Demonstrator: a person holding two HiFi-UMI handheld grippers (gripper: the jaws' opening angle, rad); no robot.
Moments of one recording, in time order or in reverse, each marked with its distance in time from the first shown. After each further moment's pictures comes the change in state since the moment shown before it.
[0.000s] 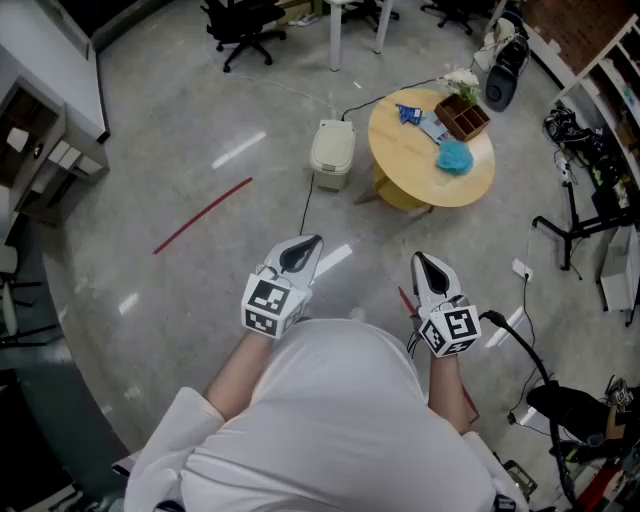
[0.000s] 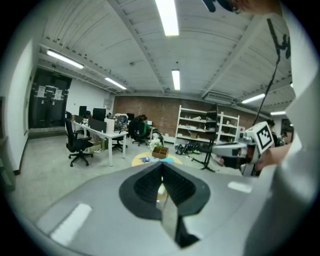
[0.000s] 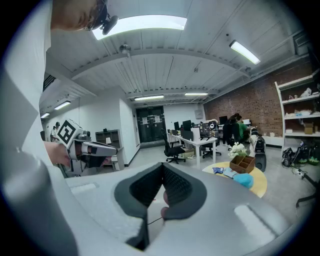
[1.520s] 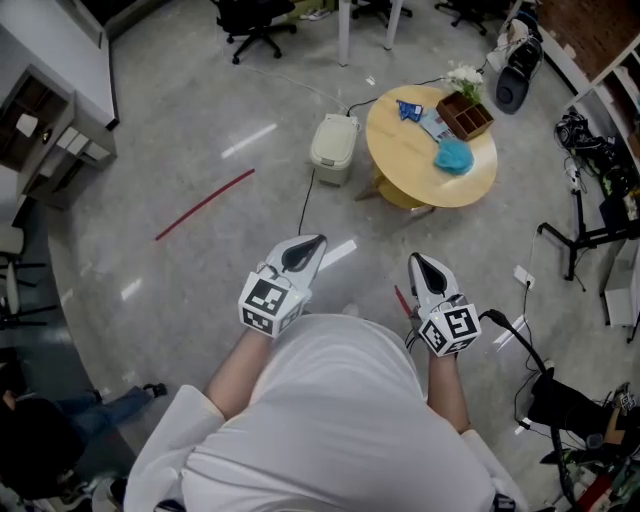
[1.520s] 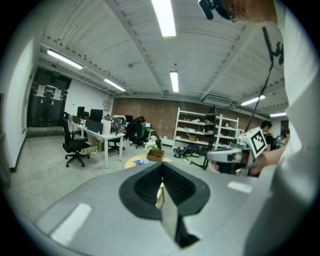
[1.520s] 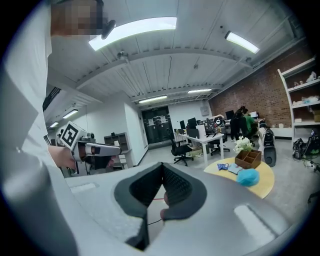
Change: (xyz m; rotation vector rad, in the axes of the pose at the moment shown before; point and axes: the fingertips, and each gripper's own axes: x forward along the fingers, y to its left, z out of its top) left arm 0.037 -0.054 -0.001 -0.012 -0.031 -0.010; right arm -0.020 -0.049 -0.018 0.051 -0.008 0.112
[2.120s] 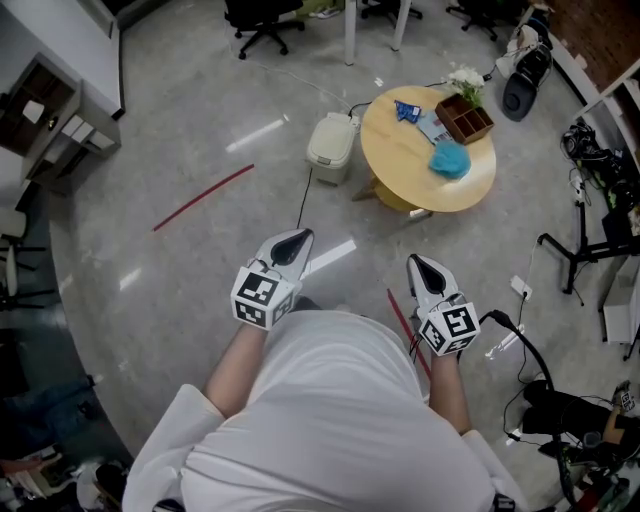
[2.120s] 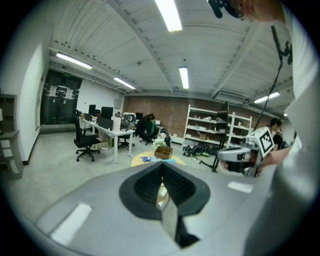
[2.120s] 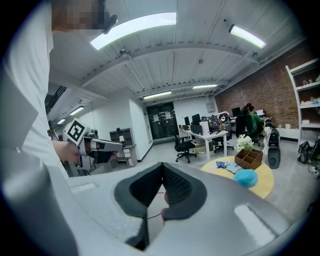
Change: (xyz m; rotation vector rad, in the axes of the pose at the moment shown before) left arm 0.031 -0.007 -0.014 -0.055 0.033 0.116; right arm -0.017 -0.049 -0.012 -0.031 0.056 0.067
